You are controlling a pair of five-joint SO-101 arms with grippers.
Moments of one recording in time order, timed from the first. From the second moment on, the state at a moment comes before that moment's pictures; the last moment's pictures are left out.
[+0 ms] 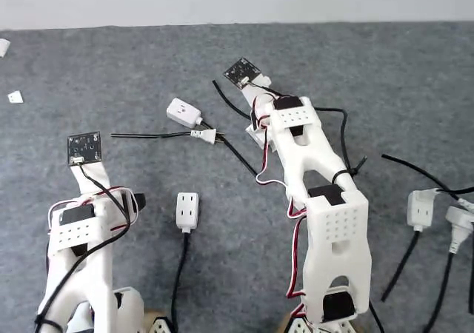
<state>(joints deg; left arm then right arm) -19.0 -32.4 68.4 43.4 0.7 -14.6 40.1 -16.9 51.5 29.5</state>
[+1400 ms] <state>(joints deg) -18.4 -32.4 69.1 43.4 0.6 -12.4 36.1 -16.8 56.9 29.6</state>
